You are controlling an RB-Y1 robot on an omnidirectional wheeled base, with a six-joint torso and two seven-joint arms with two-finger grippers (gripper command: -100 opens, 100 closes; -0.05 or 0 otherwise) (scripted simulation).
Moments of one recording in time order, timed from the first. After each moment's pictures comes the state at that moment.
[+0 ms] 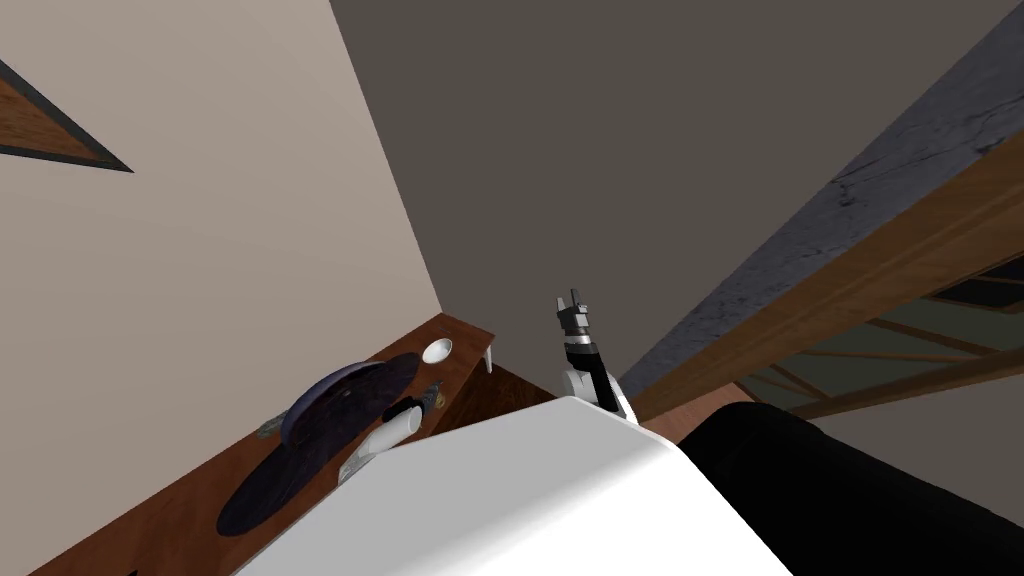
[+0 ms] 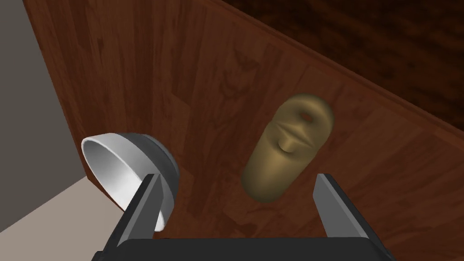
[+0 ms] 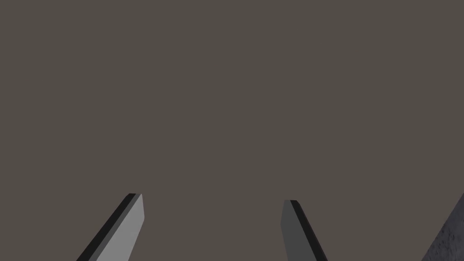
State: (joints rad) left arm -0.03 0.32 -0.12 -0.94 0.61 0.35 -0.55; right arm 0.47 0.00 -0.03 -2.30 0.05 -0.37 -0.16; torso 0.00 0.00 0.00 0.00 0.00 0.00
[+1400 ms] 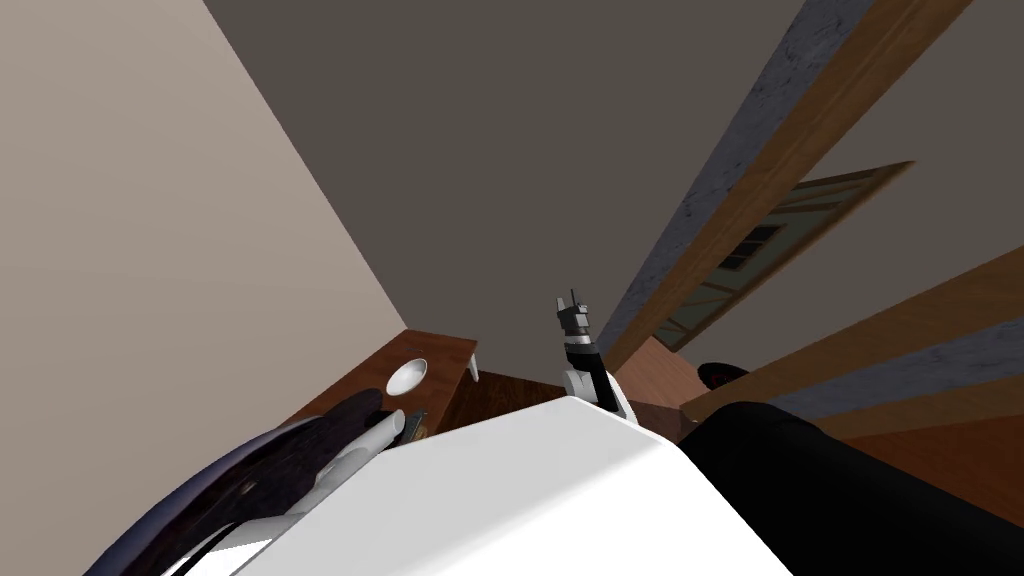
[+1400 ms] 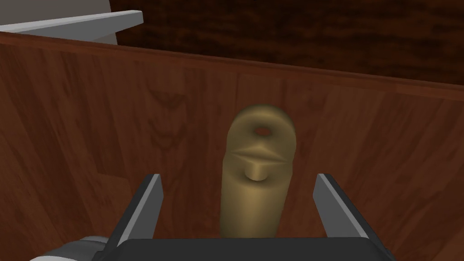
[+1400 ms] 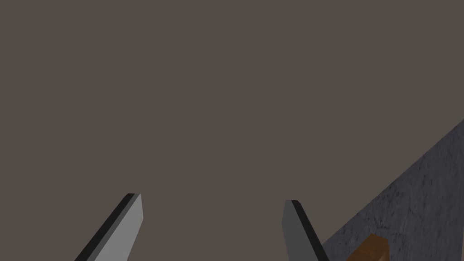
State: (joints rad) left arm -0.20 0.40 -0.13 -0.51 0.77 0.57 -0.76; right arm 0.47 0.00 -0.03 -2.30 0.05 -0.37 -0.16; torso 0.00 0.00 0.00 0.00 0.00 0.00
